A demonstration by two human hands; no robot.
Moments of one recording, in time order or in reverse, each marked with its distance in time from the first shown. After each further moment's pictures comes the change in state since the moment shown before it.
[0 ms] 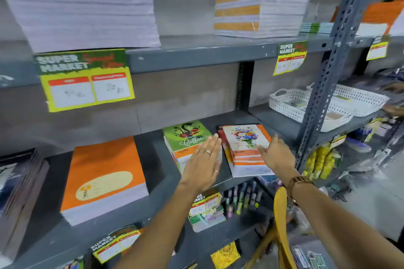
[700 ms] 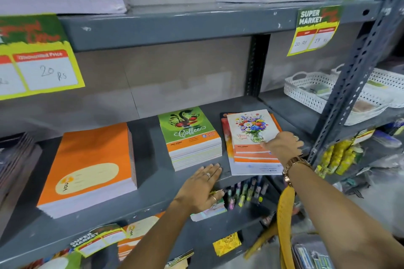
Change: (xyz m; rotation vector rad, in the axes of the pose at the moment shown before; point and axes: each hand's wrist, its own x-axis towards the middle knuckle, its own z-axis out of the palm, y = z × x) left_hand -0.015 -0.004 0.087 -0.108 -0.472 0.007; right_hand 0.072 0.004 0.031 0.136 -0.113 0.426
